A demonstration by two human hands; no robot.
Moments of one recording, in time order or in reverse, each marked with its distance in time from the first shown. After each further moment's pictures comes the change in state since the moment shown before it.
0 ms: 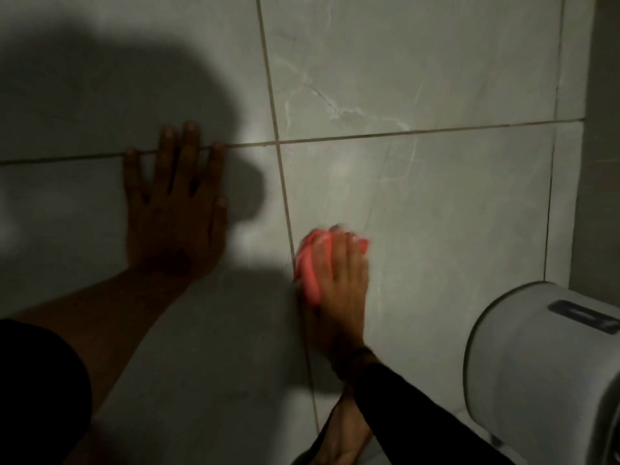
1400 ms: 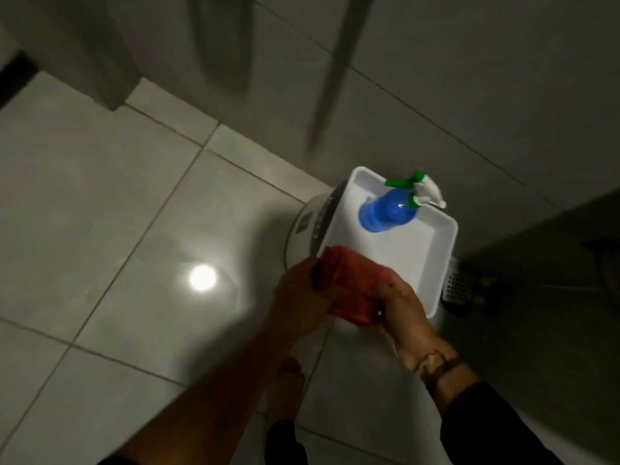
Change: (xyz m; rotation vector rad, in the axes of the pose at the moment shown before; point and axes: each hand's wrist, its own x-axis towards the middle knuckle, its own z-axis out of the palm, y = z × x) left_hand -0.083 0.568 -0.328 -0.647 -1.085 0.239; right_hand -0.270 0.257 -0.409 1.692 0.529 1.502
